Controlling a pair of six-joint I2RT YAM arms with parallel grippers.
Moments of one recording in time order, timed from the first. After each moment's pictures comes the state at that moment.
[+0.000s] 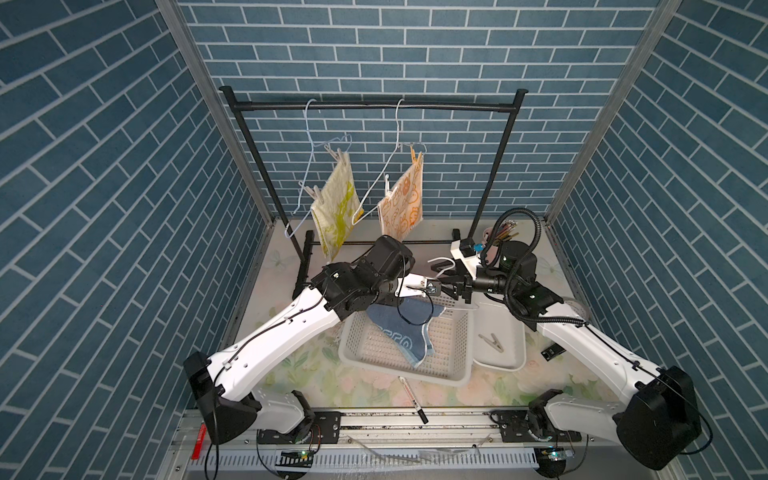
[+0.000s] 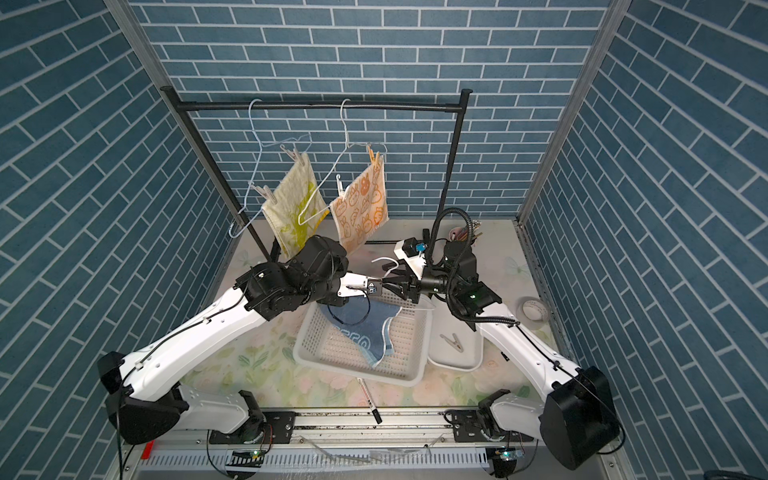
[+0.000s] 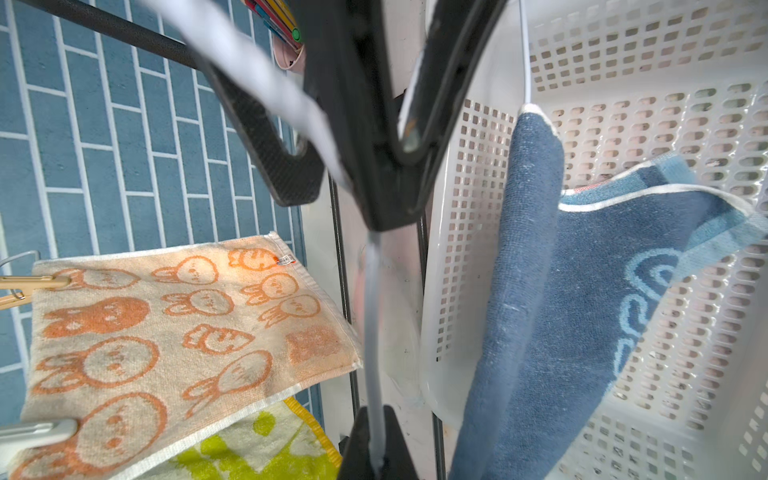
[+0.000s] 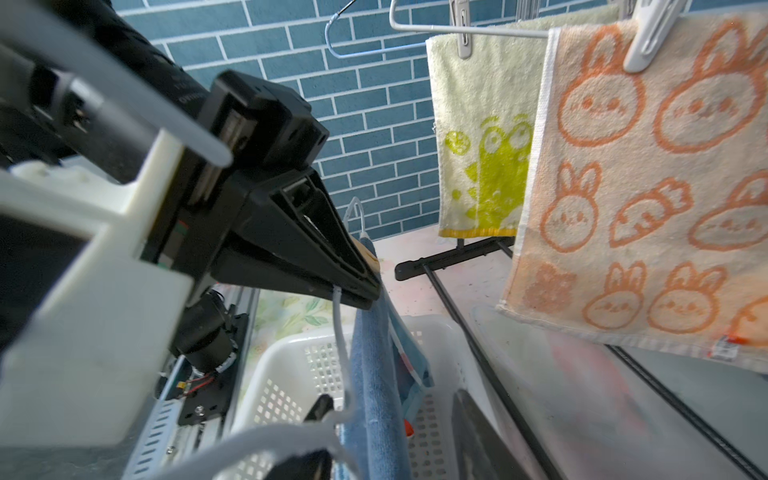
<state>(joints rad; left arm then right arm) -0.88 1.38 1.51 -0.92 -0.26 1.02 0.54 1.22 0.91 0.12 -0.91 -0.04</state>
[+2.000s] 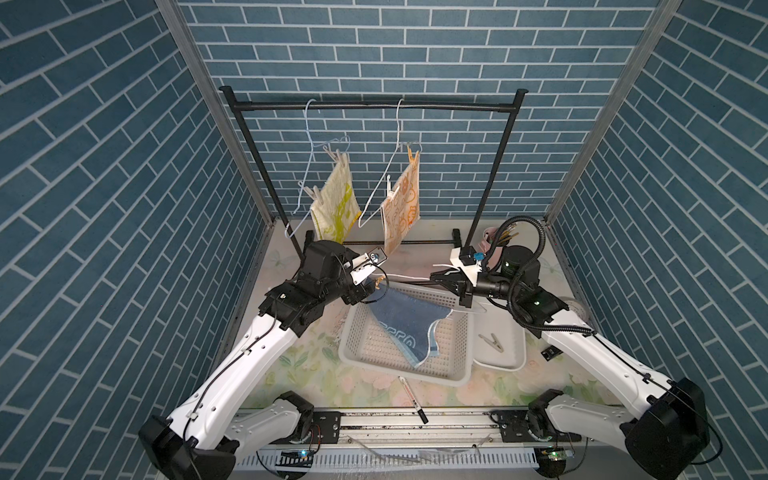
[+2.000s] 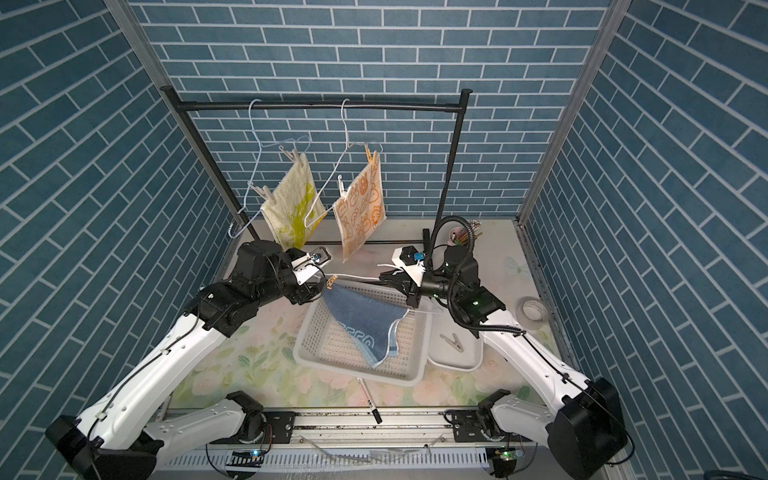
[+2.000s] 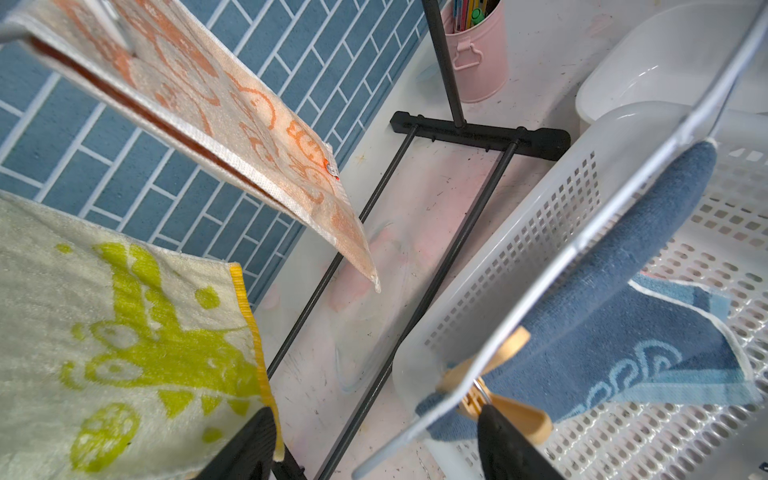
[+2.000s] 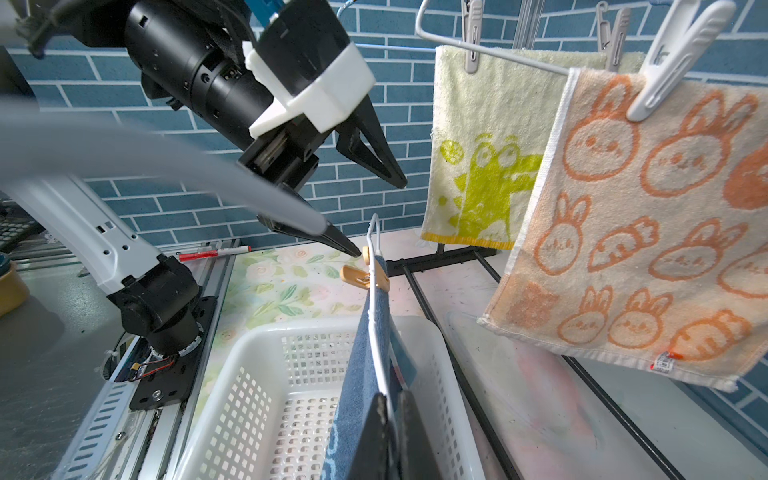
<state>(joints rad) -0.52 1.09 1.15 -0.63 0.02 0.60 0.57 1.16 0.89 0.07 -0.81 -0.19</state>
